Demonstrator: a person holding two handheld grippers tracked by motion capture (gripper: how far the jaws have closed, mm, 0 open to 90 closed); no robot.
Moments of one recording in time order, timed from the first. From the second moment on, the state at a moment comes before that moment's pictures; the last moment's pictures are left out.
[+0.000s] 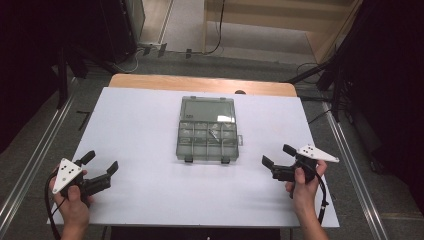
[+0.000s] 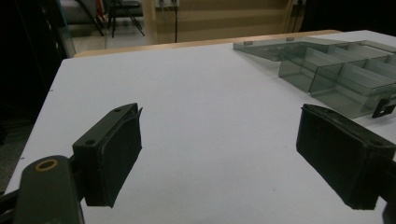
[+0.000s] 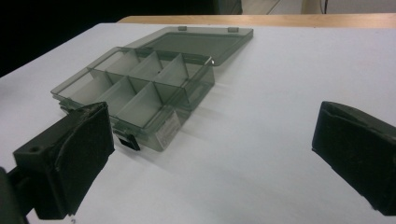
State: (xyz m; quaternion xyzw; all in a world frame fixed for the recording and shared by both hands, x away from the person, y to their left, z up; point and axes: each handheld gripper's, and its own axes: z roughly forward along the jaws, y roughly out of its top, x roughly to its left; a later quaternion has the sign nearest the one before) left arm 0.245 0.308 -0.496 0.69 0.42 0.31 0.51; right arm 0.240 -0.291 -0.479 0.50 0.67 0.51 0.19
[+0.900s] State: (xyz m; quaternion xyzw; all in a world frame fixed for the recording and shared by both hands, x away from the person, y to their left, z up) left arm 0.246 0.306 -0.496 0.69 0.42 0.32 0.50; right arm 0.202 -0.360 -0.493 0.52 0.64 0.51 0.23
